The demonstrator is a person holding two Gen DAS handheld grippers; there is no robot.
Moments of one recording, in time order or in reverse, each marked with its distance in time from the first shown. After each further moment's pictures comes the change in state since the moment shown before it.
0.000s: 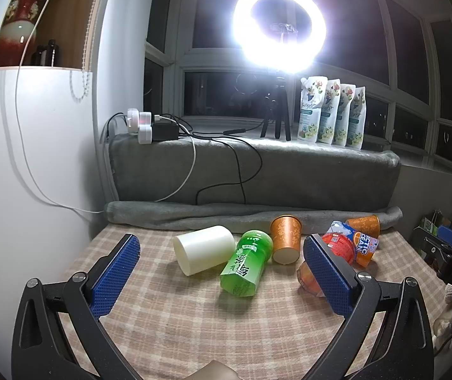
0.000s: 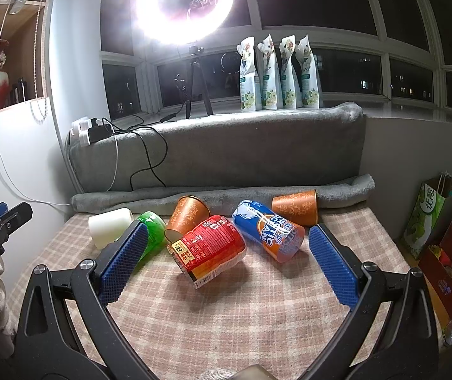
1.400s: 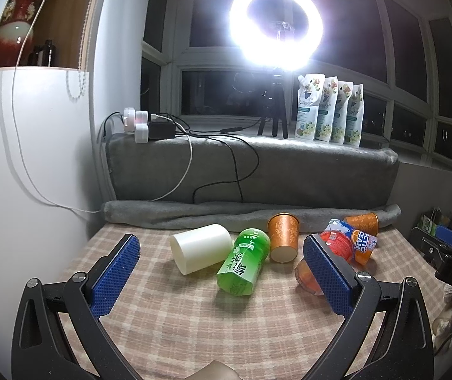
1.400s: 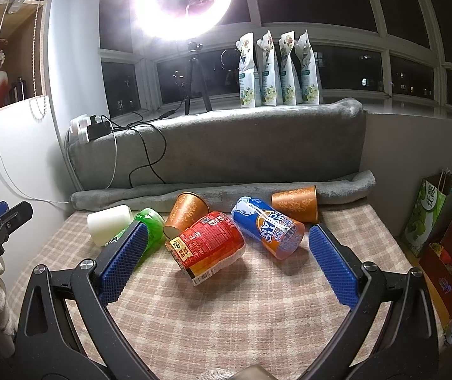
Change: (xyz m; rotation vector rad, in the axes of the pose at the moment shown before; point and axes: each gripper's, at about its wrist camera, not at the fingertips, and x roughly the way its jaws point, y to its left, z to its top) left arm 0.004 -0.005 -0.003 0.008 0.005 -0.008; right arm 0.001 0.000 -0.008 0.000 0.013 0.000
